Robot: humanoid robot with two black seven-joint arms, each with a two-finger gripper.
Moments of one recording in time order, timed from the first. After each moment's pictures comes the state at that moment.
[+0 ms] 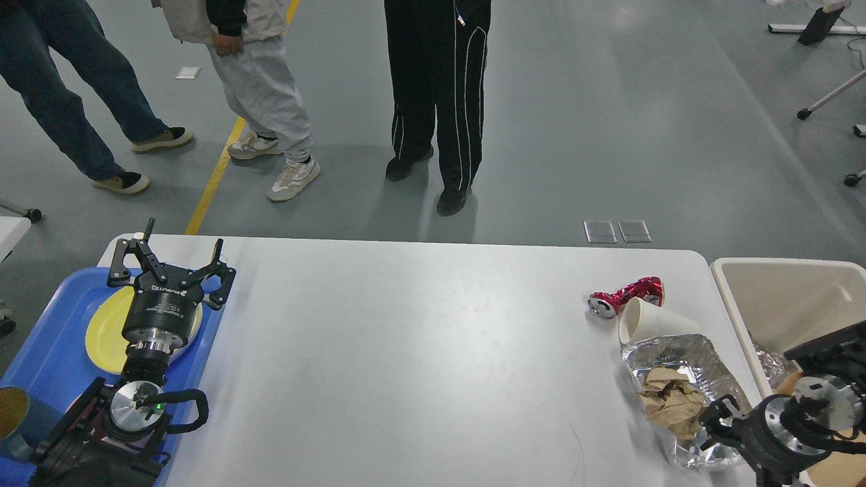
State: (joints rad) left arm -0.31 0.14 -1.41 -0.76 0.18 -0.52 -0.28; right arm 1.39 -0.59 -1.18 1.38 0.55 0.11 -0.28
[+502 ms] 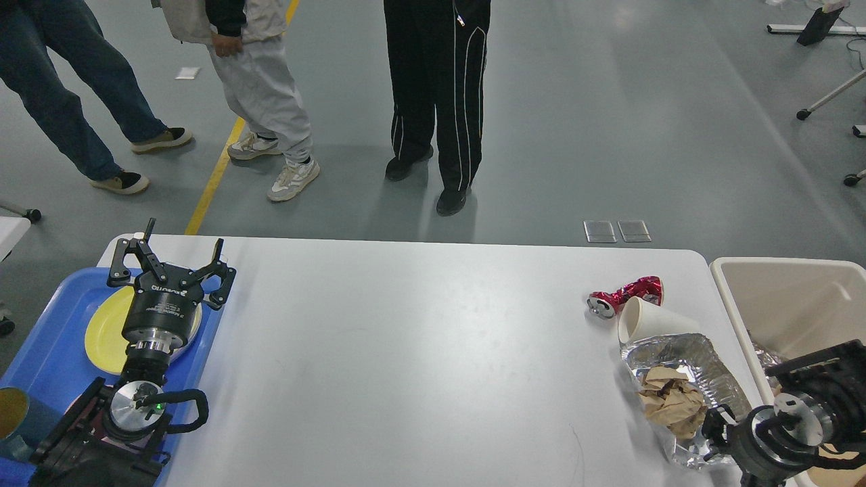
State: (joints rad) left arm -0.31 0.14 -1.41 -0.76 0.18 -0.52 -0.28; right arm 1.22 -0.58 -1.04 1.26 0.58 -0.04 -0.27
